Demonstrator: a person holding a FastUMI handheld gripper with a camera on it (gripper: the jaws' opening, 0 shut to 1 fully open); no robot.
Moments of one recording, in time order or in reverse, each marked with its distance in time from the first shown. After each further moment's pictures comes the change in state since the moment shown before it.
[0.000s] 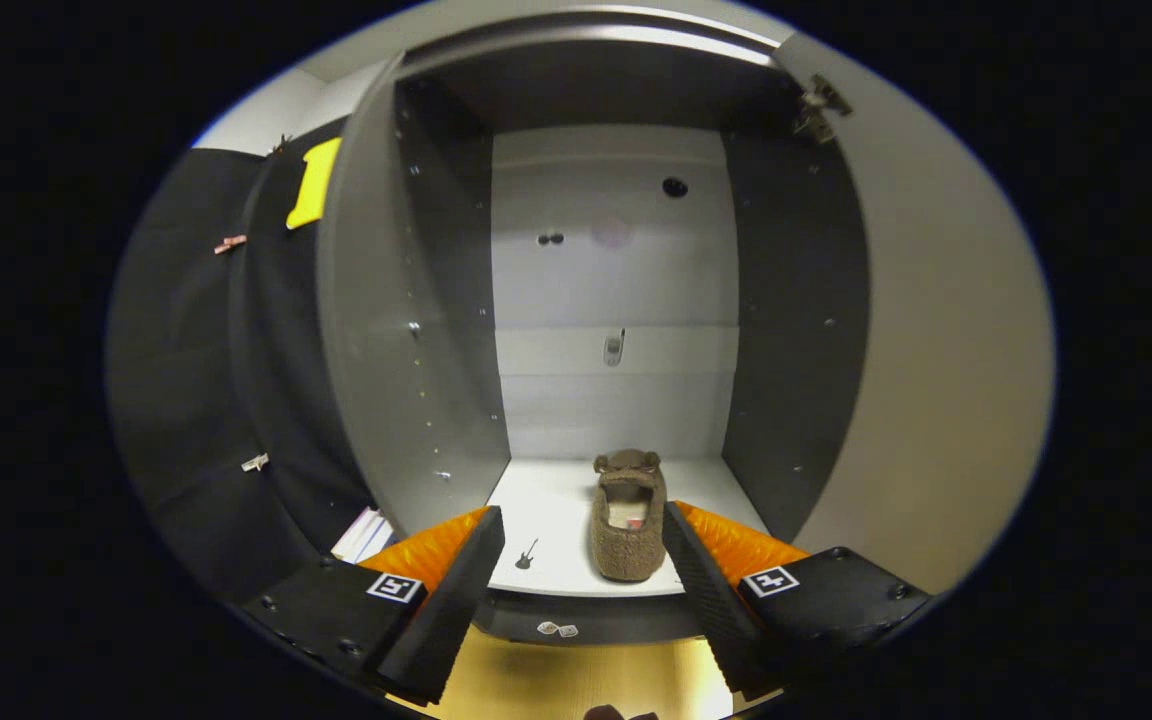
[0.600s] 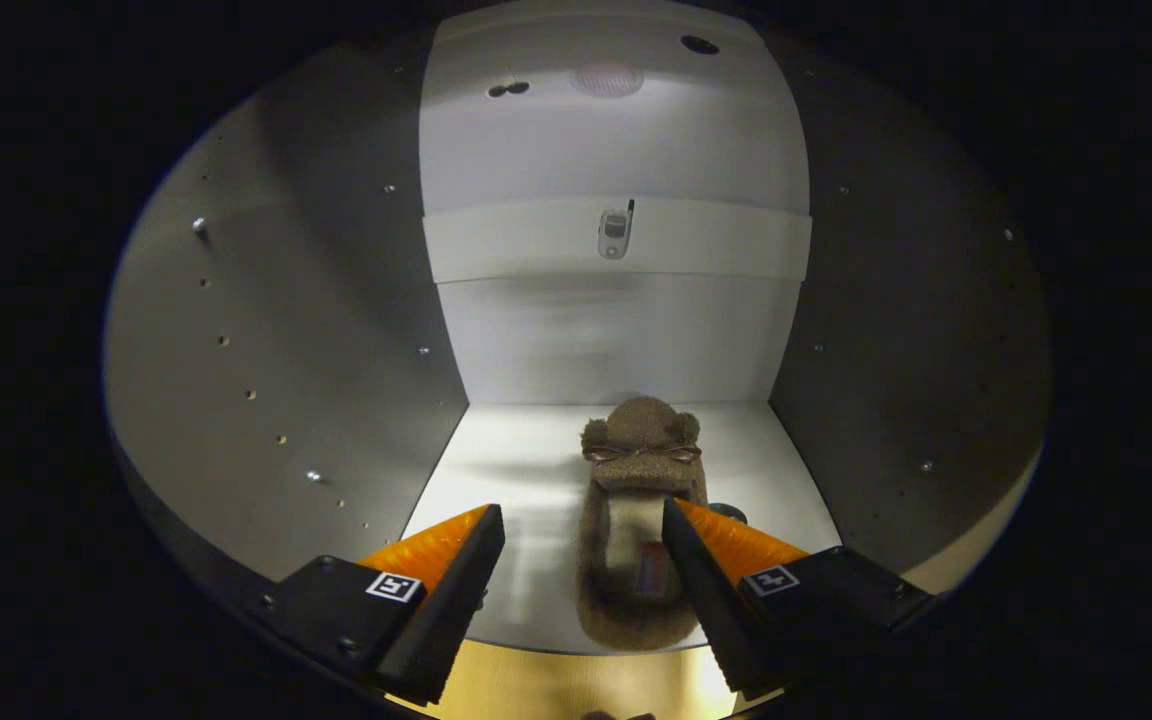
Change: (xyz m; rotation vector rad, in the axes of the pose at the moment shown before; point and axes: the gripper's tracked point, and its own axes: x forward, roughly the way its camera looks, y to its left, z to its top) arm 0.169 -0.009 -0.075 0.022 0.323 0.001
